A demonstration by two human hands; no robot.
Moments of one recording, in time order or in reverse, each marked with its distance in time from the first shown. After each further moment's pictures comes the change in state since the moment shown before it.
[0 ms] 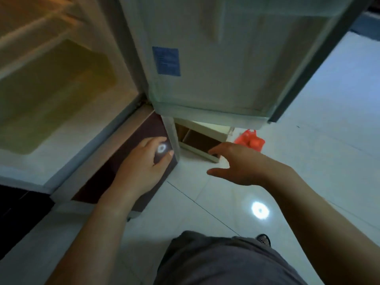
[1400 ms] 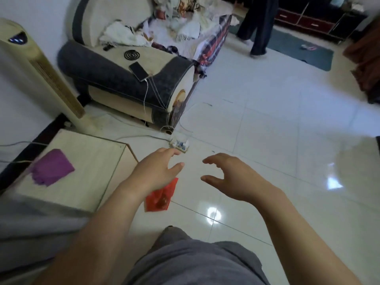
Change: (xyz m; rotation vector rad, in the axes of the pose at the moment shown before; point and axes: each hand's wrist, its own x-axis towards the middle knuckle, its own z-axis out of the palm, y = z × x) left_hand 0.401 0.476 0.317 0.014 -0.406 0.245; right_hand -0.008 0.564 -0.259 0.121 0.153 0.304
